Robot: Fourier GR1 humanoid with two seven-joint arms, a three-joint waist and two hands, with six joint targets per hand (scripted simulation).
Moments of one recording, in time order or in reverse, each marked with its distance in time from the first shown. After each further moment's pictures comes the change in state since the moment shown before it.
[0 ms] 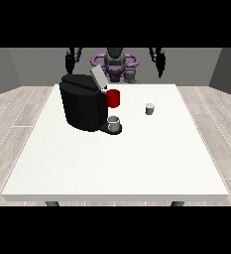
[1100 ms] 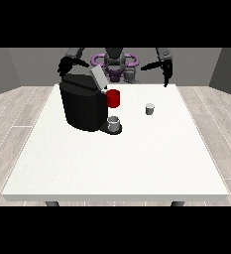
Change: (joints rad) left arm -0.263 0.178 0.110 0.210 -0.058 -0.105 -0.036; right arm -0.057 0.055 -0.045 0.002 -0.005 -0.101 -0.109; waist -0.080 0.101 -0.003
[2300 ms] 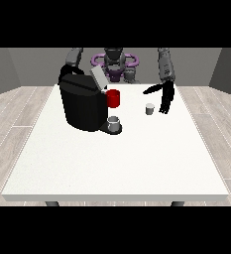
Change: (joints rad) left arm -0.262 0.090 -0.014 0.512 -0.205 0.009 -0.074; right arm -0.127 -0.015 0.009 0.087 0.022 -0.054 0.051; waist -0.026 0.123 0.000
